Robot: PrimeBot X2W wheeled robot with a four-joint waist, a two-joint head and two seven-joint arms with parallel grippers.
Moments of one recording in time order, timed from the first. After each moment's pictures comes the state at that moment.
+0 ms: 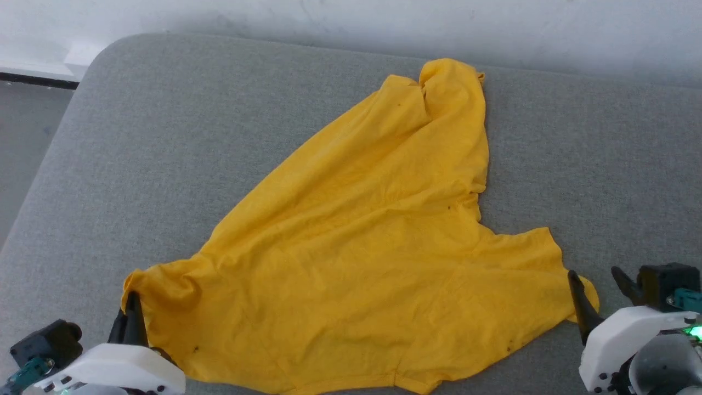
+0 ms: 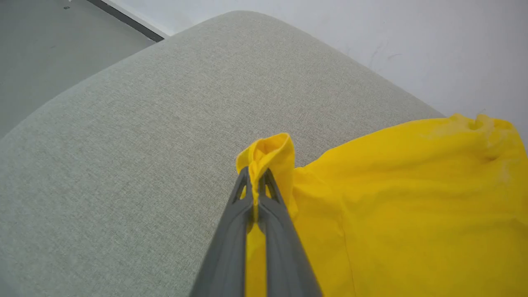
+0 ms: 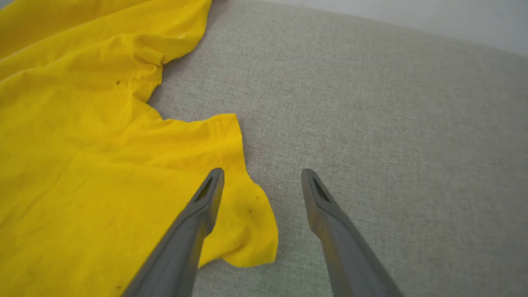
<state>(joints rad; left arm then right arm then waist) 0.17 0.12 0.12 -0.21 -0.46 0.23 0.18 0.09 -0.05 -0.13 -0.20 0.06 0.13 0.39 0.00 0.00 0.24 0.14</state>
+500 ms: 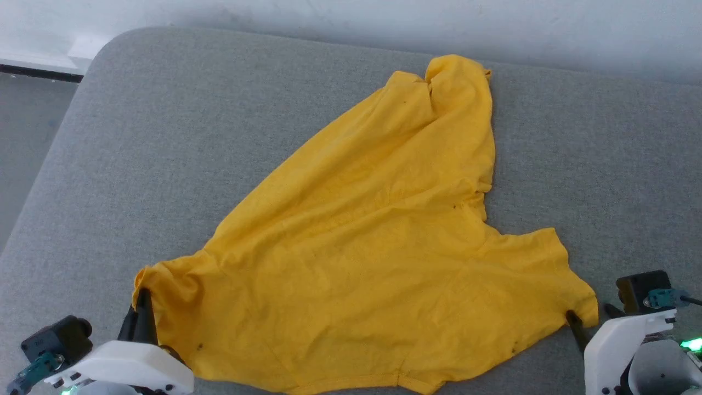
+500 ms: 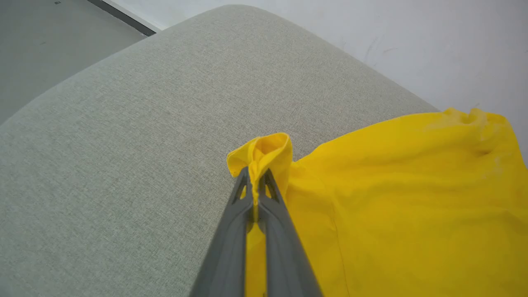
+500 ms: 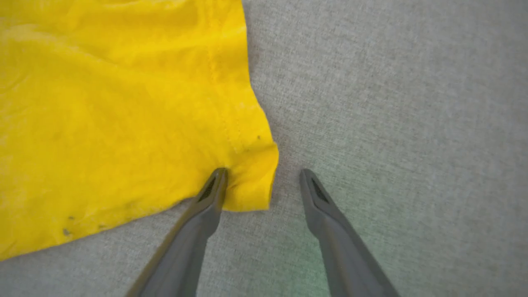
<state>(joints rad) 0.16 0.12 0.09 -0.22 -0.46 0.23 0.19 0.10 -0.18 -0.05 -0.13 0.11 0.13 0.64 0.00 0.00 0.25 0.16</state>
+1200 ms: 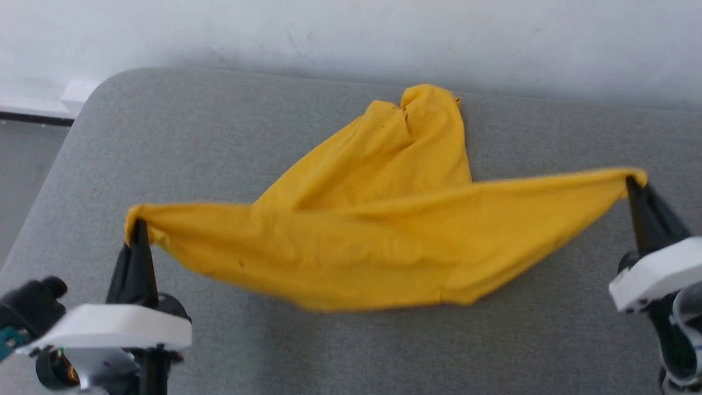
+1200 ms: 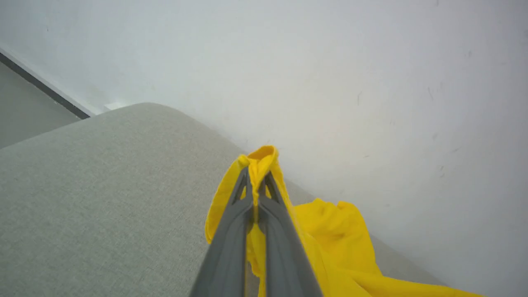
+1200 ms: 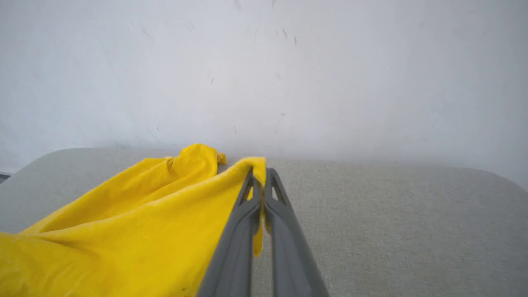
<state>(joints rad) 0.06 0.08 0.08 -0.36 -0.58 0.20 0.13 -0.10 -0.06 -0.20 -0.24 0.19 0.13 0.34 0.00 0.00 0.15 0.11</state>
